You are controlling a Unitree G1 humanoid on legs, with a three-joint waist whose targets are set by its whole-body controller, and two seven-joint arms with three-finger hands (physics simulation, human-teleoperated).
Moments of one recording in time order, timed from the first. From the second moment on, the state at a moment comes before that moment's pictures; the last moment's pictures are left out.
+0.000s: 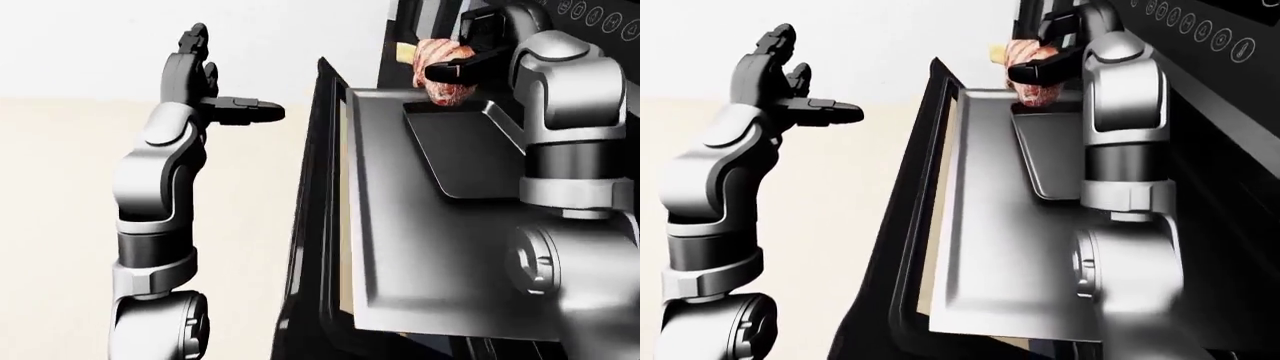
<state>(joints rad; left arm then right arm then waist) -0.92 0.31 0.16 0.04 -0.14 0.77 0.04 -1.26 -0.45 -0.13 0.46 -0.17 0.86 0.19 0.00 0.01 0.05</state>
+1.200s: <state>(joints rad) -0.91 0.31 0.16 0.06 -0.15 0.75 0.04 -1.23 -0.57 -0.12 0.92 -0.64 0.60 0.34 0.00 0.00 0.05</state>
